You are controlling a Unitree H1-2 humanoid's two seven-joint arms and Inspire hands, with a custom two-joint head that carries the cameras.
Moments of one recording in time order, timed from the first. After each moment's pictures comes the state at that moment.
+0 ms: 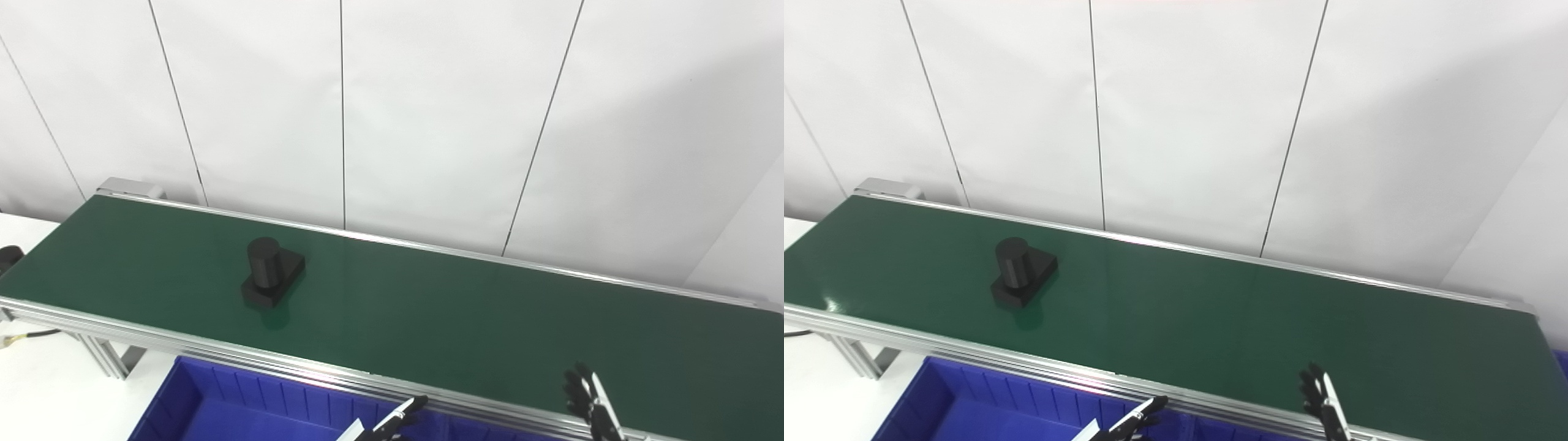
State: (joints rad) left arm 0.15 0.09 -0.30 0.15 0.21 -0.29 -0.21; right arm 0.22 -0.20 0.11 -0.22 -0.21 -0.25 0.06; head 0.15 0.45
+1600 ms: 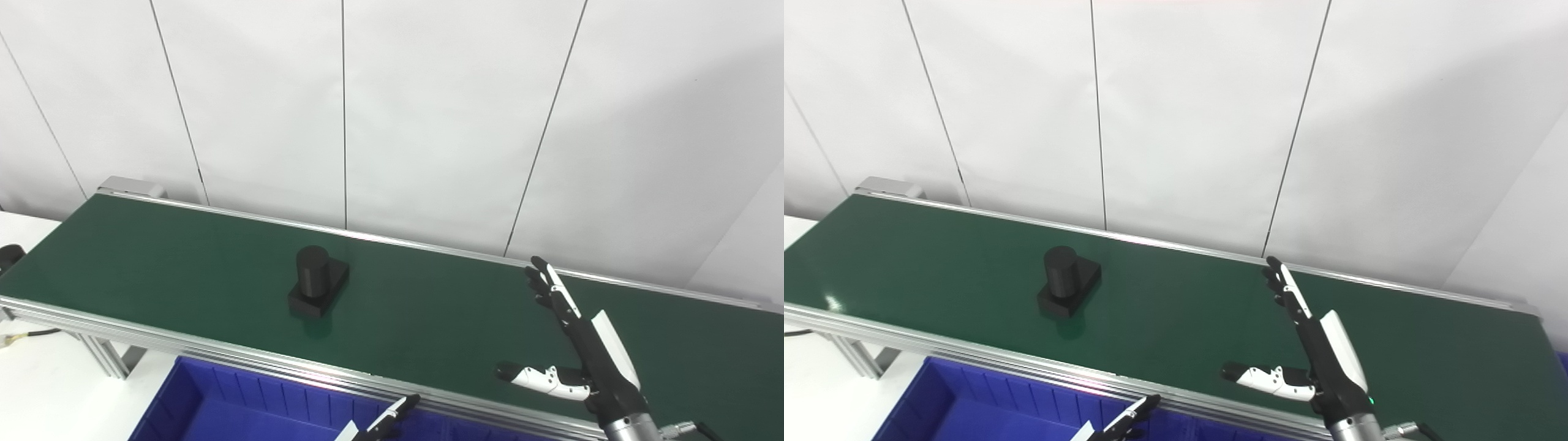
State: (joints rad) left arm 0.21 0.05 -0.29 0.12 0.27 -0.31 -0.10; right arm -0.14 -0.20 0.16 -0.19 -0.30 0.00 0.19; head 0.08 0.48
